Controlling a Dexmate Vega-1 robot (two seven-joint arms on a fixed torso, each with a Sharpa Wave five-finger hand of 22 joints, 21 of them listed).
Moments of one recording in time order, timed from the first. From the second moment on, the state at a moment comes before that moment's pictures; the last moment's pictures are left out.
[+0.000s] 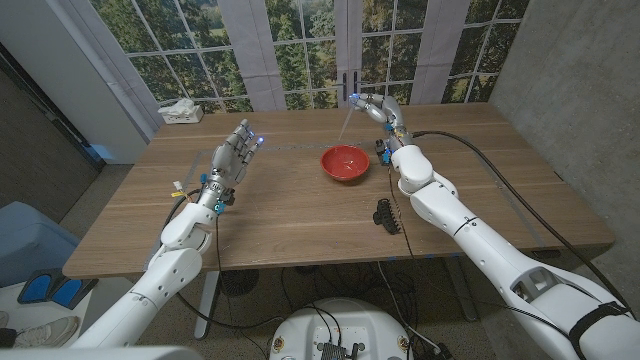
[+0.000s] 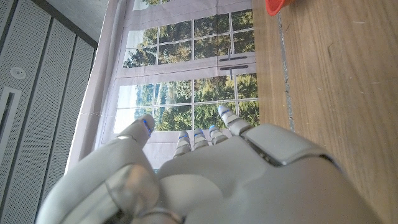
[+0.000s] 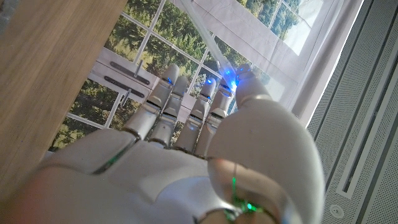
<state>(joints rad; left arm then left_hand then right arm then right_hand) 1.12 0.56 0.20 -1.54 -0.90 -0.44 -0.25 0.36 0.16 0.52 0.07 0.23 -0.05 -0.11 0.17 0.17 -0.09 -0.09 0.18 0.17 -0.12 -0.04 0.17 0.17 0.05 -0.04 0.20 0.18 -0.70 -0.35 -0.53 -1.48 0.24 0.19 -0.31 1.08 0.04 0.29 -0.16 0.18 1.14 -0.09 0.32 0.21 0.78 -0.18 0.24 0.46 0.50 -0.05 0.37 0.56 0.59 -0.04 0.44 0.20</state>
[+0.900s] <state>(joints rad) 1.10 0.57 0.21 -1.53 -0.90 -0.42 -0.25 0.35 0.17 0.53 0.06 0.23 -0.04 -0.10 0.17 0.17 -0.09 -0.09 0.18 0.17 -0.13 -0.03 0.17 0.17 0.05 -0.04 0.20 0.18 -0.70 -0.32 -0.53 -1.42 0.22 0.27 -0.35 1.13 -0.02 0.27 -0.16 0.25 1.28 -0.12 0.30 0.17 0.93 -0.21 0.27 0.46 0.56 -0.05 0.36 0.56 0.61 -0.06 0.48 0.20</state>
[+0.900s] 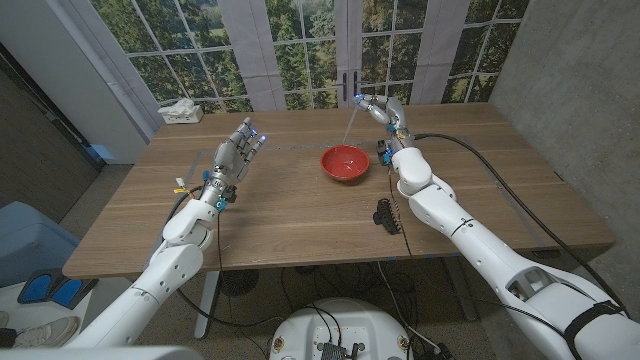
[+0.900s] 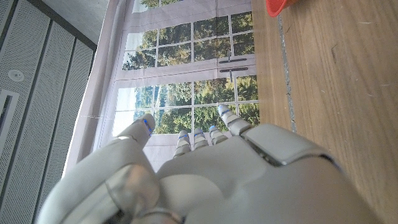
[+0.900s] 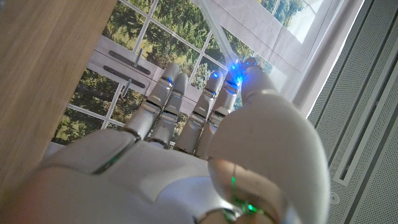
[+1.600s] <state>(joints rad) 1.09 0.57 0.21 -1.52 -0.91 -0.42 -0.26 0.35 0.17 0.53 0.05 0.23 -0.04 -0.10 0.17 0.17 -0.10 -0.09 0.18 0.17 -0.13 -0.03 0.17 0.17 0.05 -0.04 0.20 0.18 -0.69 -0.30 -0.54 -1.38 0.18 0.31 -0.38 1.14 -0.03 0.24 -0.15 0.31 1.32 -0.12 0.25 0.17 0.91 -0.21 0.26 0.47 0.54 -0.05 0.34 0.56 0.60 -0.06 0.50 0.20</state>
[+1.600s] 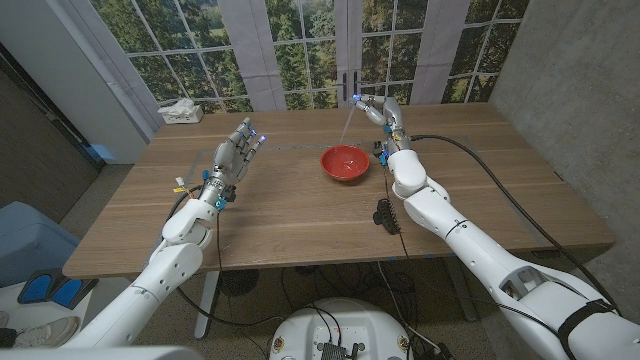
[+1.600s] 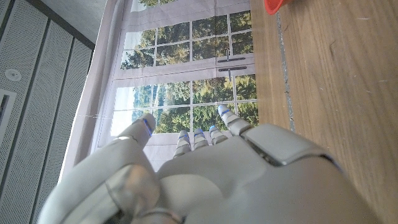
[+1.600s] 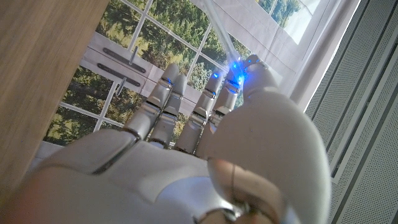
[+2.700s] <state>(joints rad) 1.06 0.56 0.22 -1.48 -0.92 -0.41 -0.29 0.33 0.17 0.54 0.04 0.23 -0.04 -0.10 0.17 0.17 -0.10 -0.09 0.18 0.17 -0.13 -0.03 0.17 0.17 0.05 -0.04 0.20 0.18 -0.67 -0.28 -0.54 -1.34 0.22 0.32 -0.36 1.11 -0.02 0.25 -0.13 0.34 1.22 -0.13 0.19 0.18 0.84 -0.20 0.21 0.46 0.56 -0.05 0.30 0.53 0.60 -0.05 0.51 0.20</state>
